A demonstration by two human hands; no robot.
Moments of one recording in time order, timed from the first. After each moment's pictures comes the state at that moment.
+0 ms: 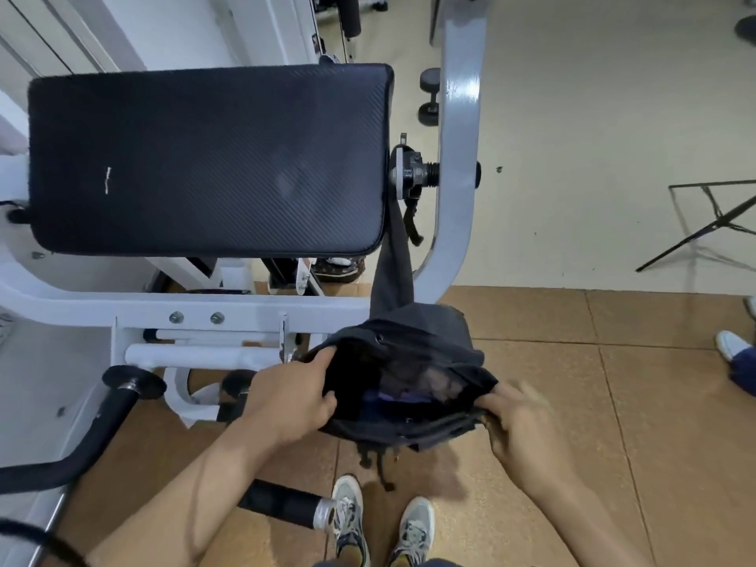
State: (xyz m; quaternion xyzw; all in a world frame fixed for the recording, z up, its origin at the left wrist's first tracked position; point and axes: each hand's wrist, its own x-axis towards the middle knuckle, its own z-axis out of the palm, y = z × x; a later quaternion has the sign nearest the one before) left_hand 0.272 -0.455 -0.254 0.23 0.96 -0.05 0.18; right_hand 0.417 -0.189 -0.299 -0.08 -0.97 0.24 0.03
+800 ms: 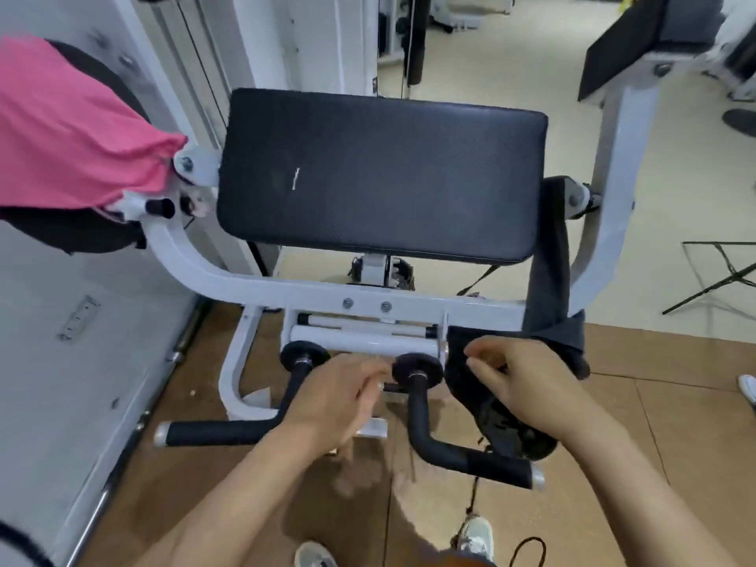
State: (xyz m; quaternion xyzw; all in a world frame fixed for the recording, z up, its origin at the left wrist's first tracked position) left_hand 0.260 -0.696 -0.221 0.28 0.92 0.23 0.15; right_hand 0.326 -0.450 -0.173 -0.05 -0.96 0.25 -0.06
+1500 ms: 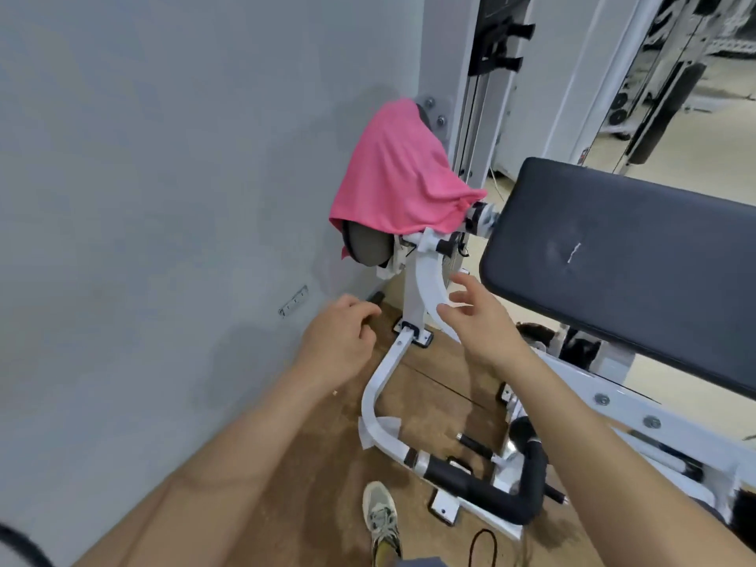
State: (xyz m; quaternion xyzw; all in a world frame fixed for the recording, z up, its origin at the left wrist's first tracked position) left_hand 0.168 -1.029 -0.153 -0.01 0.97 0.24 -0.01; right_hand 0.119 -0.825 -0.147 0.03 -0.85 0.51 -0.10
